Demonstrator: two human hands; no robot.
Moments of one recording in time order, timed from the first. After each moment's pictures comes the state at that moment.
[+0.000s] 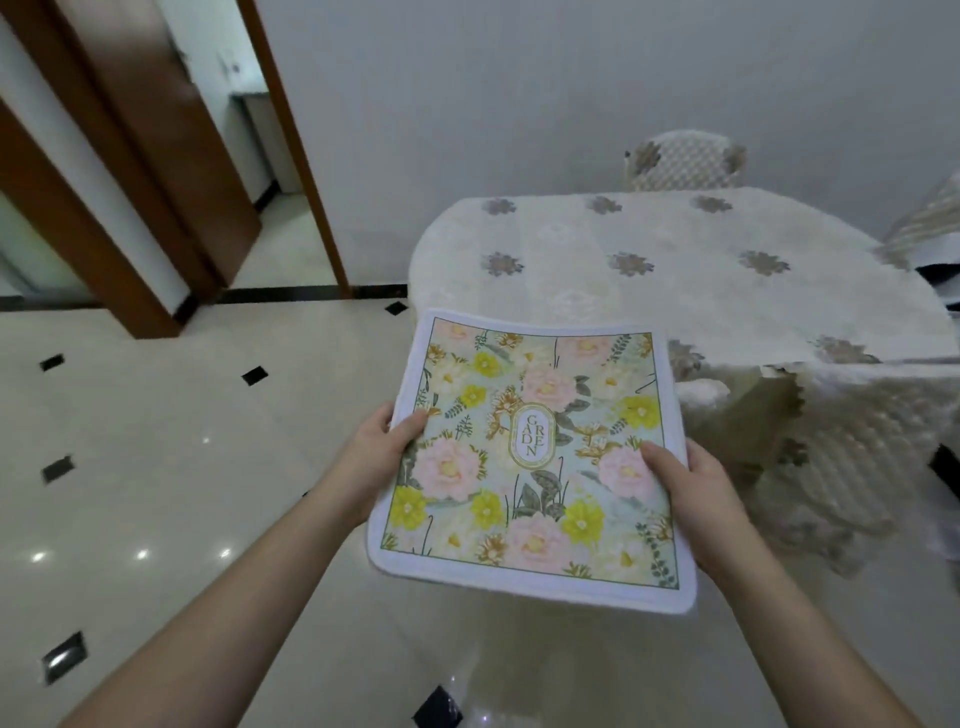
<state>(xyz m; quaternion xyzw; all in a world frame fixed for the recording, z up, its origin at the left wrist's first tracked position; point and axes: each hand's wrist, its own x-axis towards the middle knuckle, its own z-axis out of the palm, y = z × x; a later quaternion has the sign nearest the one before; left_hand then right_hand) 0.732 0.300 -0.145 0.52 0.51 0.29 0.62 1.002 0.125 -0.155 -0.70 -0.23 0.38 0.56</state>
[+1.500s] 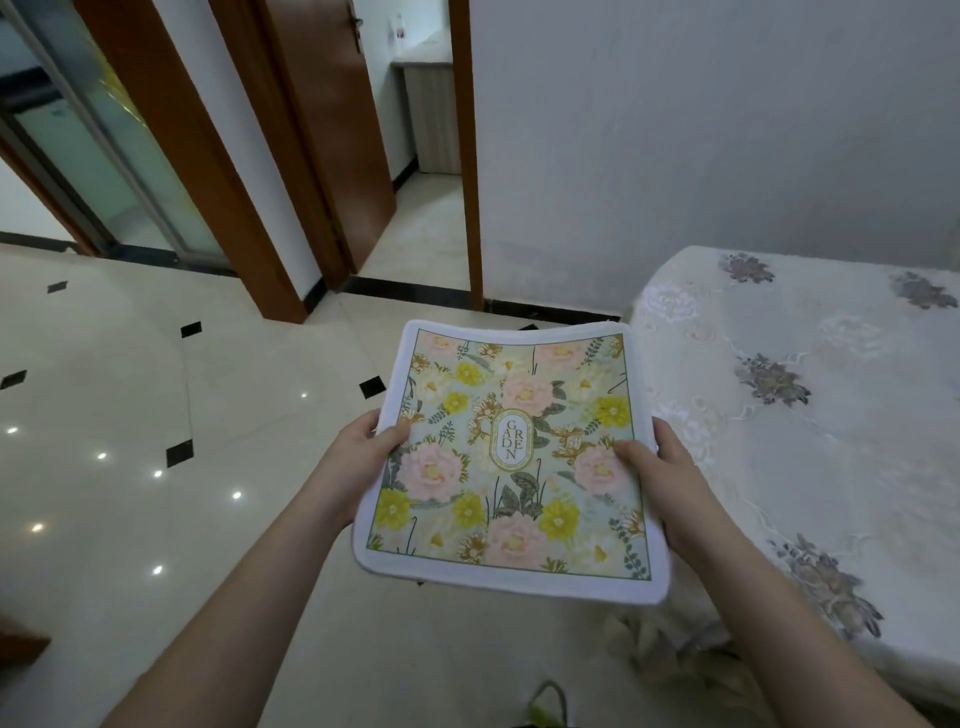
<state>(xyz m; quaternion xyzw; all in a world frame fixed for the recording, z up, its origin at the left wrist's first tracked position) 0.517 0.763 -0.164 0.46 0.62 0.33 0.54 0.828 0.683 -0.179 -0.66 -0.34 0.47 0.47</state>
